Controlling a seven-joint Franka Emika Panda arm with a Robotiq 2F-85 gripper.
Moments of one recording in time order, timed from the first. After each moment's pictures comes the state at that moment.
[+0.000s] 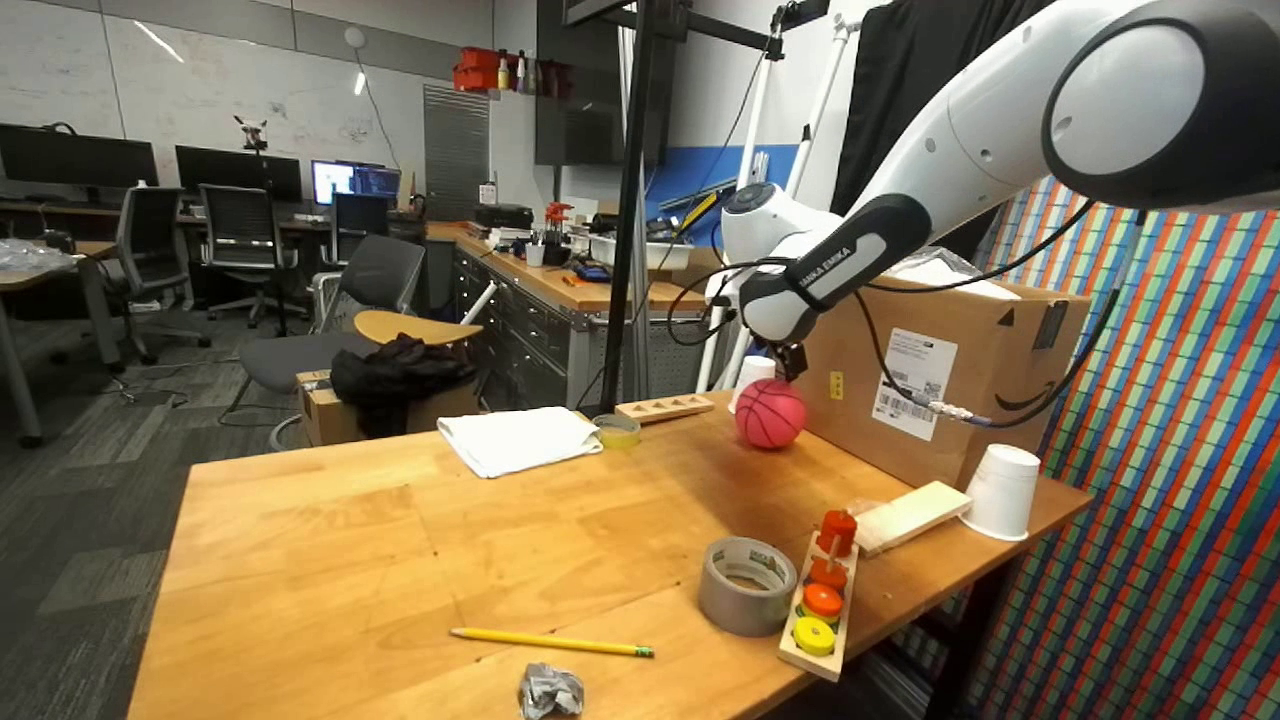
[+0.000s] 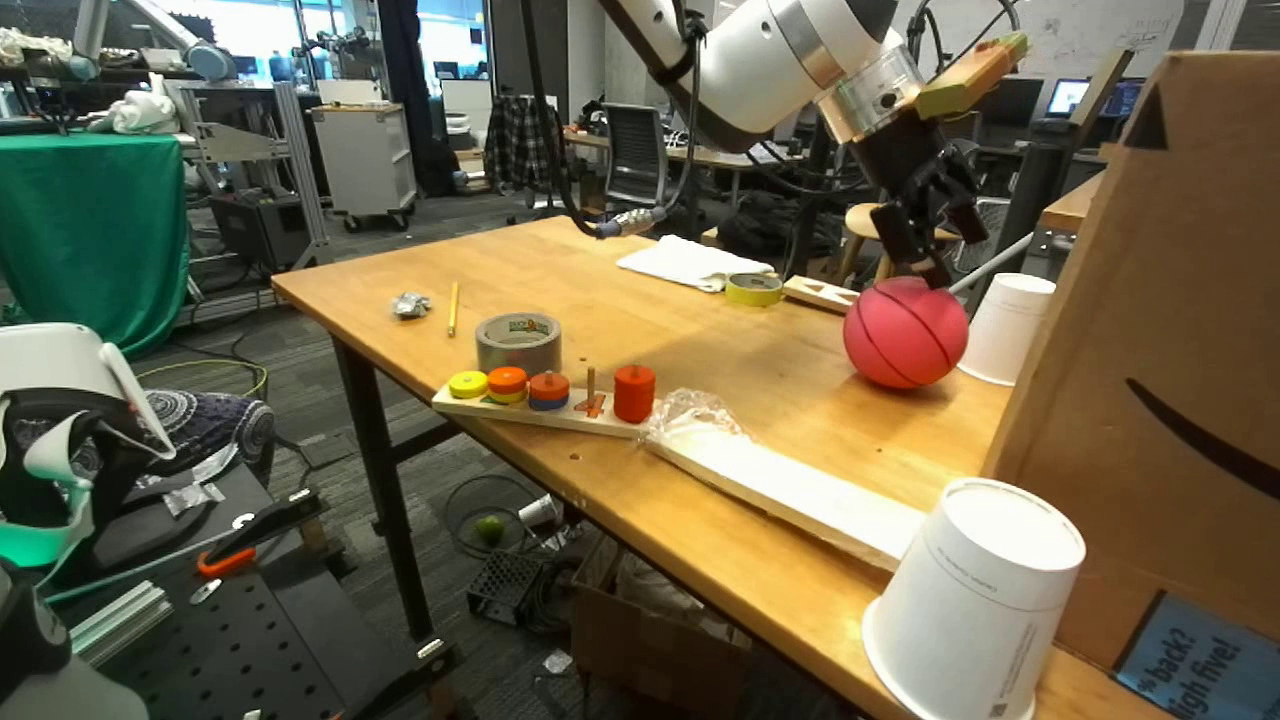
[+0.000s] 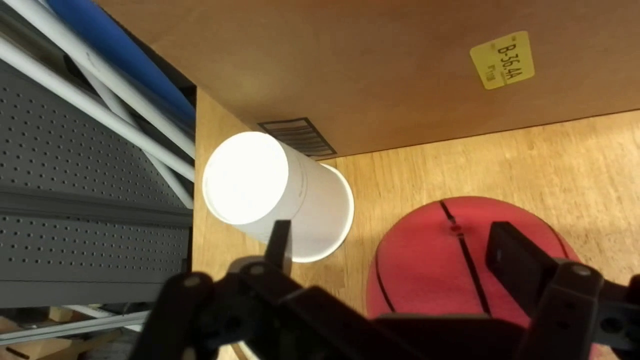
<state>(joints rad) -0.07 0.55 -0.18 -1.57 -0.75 2.41 -1.14</state>
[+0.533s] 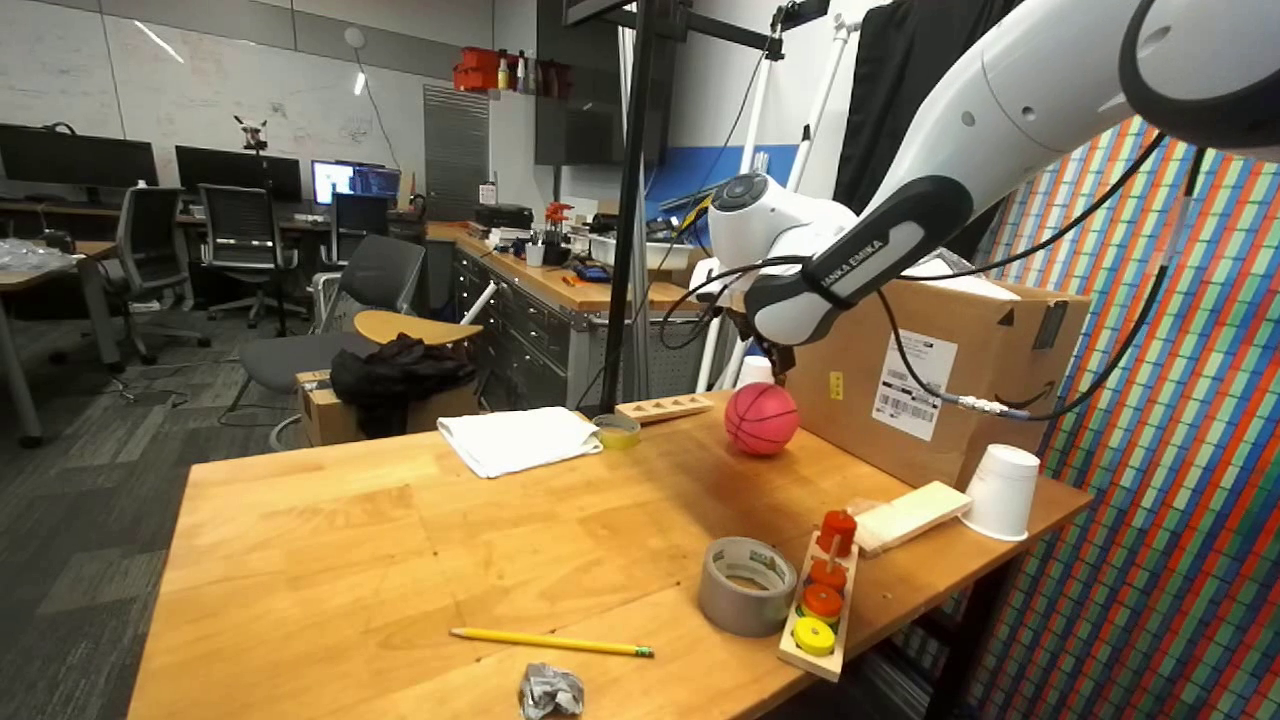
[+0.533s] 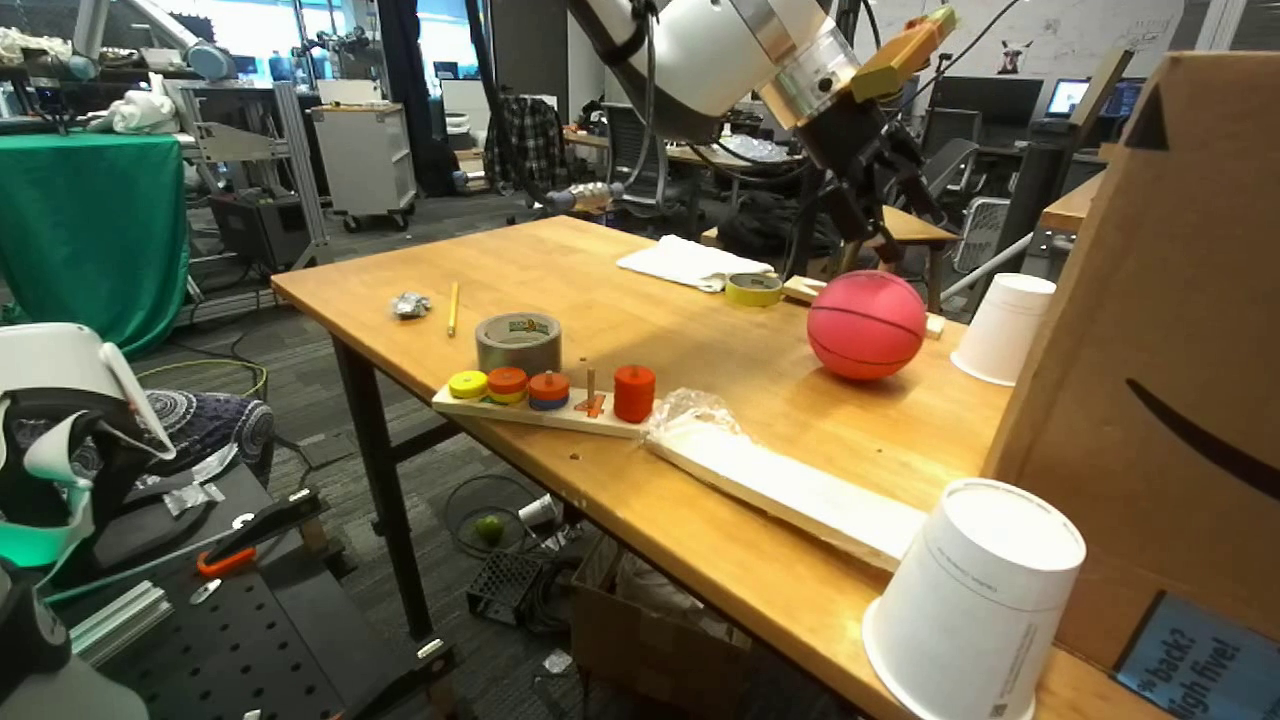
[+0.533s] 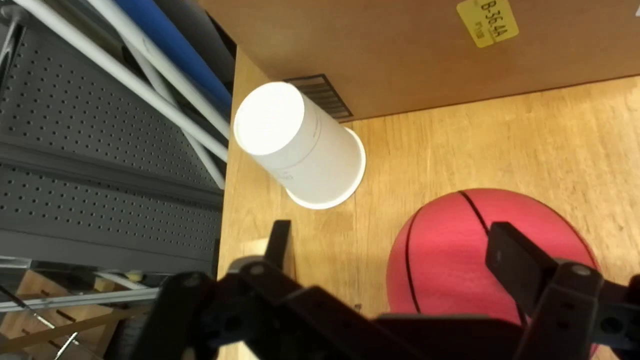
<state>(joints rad) -0.05 0.42 -0.13 -1.73 -0.93 2.46 -0.98</state>
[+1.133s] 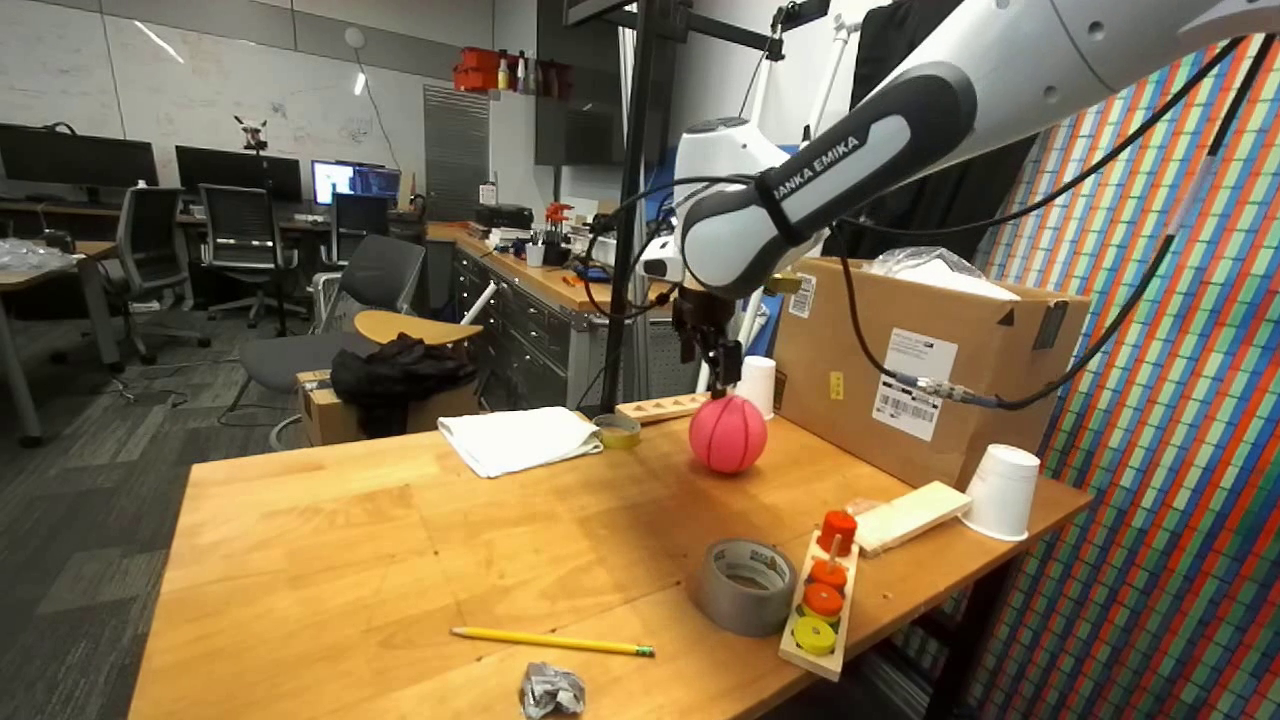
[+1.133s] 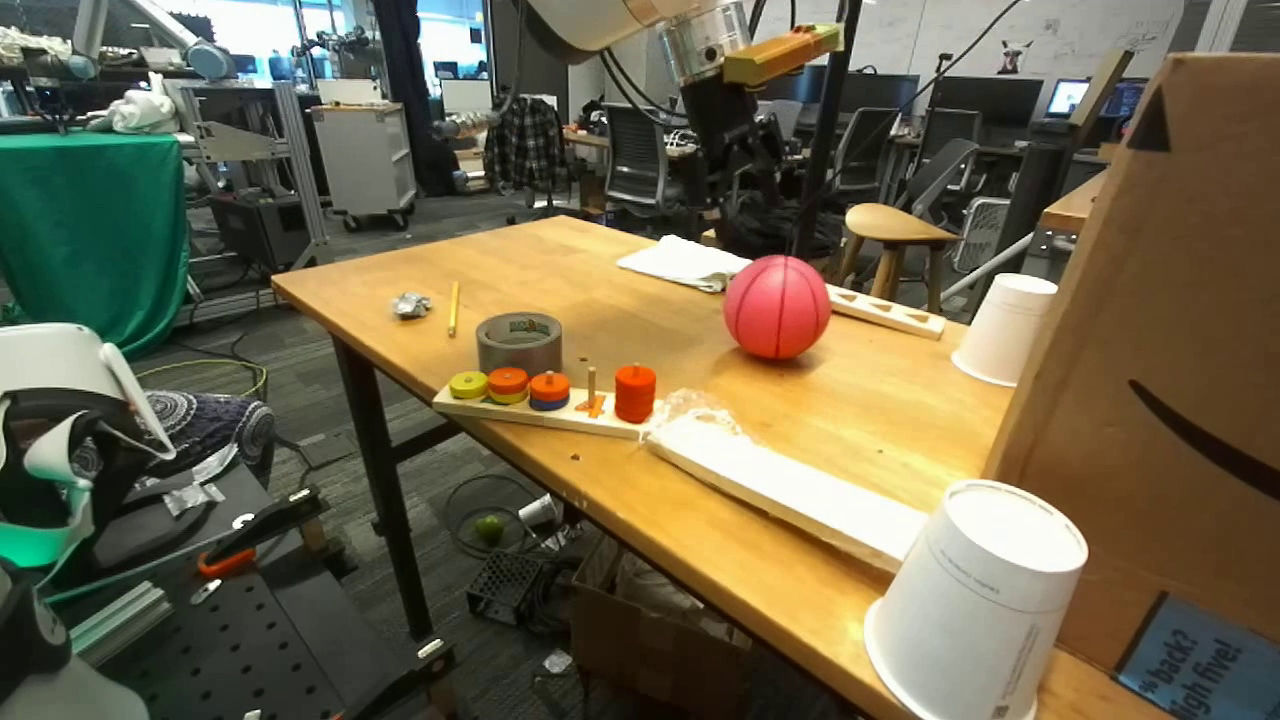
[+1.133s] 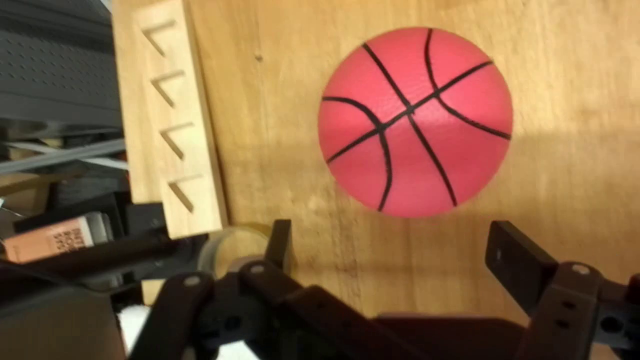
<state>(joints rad) -0.05 0.28 0.07 -1.85 -0.45 2.32 -1.17</state>
